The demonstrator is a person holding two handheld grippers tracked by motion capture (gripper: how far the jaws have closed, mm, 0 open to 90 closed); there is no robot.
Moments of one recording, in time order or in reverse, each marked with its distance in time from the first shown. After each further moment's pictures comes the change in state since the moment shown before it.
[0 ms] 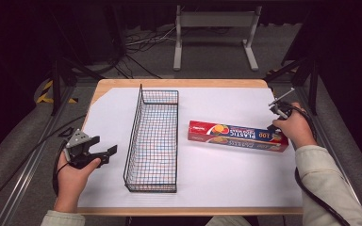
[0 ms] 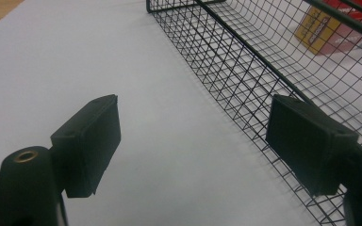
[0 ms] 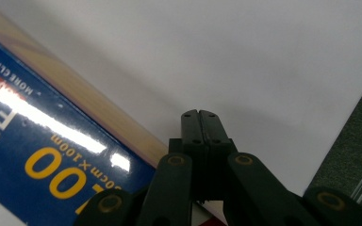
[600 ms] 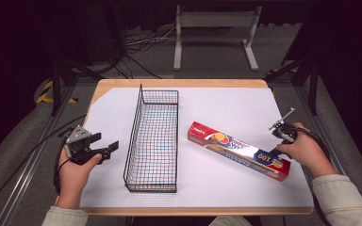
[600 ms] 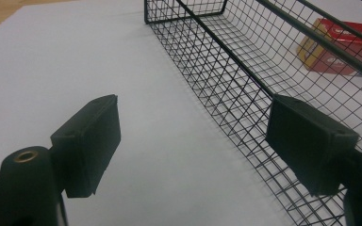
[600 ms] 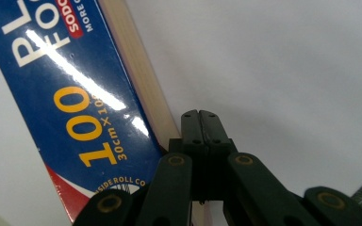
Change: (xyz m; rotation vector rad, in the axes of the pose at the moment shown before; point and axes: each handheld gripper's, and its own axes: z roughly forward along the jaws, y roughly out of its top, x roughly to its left) left arm -0.001 0.009 0.004 -0.021 -0.018 -0.033; right arm 0.052 -0.055 -0.018 0.112 0.116 -0.126
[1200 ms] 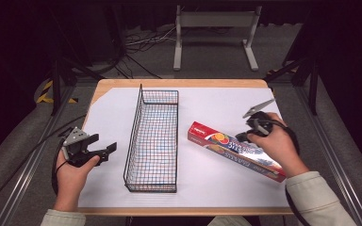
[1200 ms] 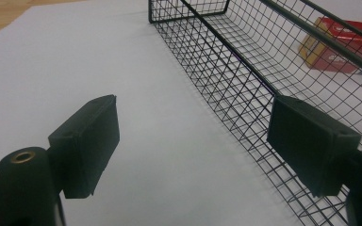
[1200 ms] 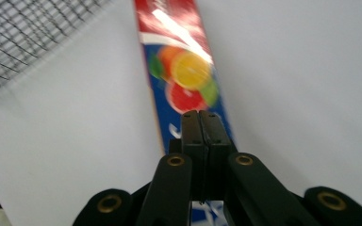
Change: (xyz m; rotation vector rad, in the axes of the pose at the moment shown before) left arm 0.002 -0.004 -0.010 -0.004 0.018 0.011; right arm 0.084 0.068 -0.023 -0.352 0.043 -0.190
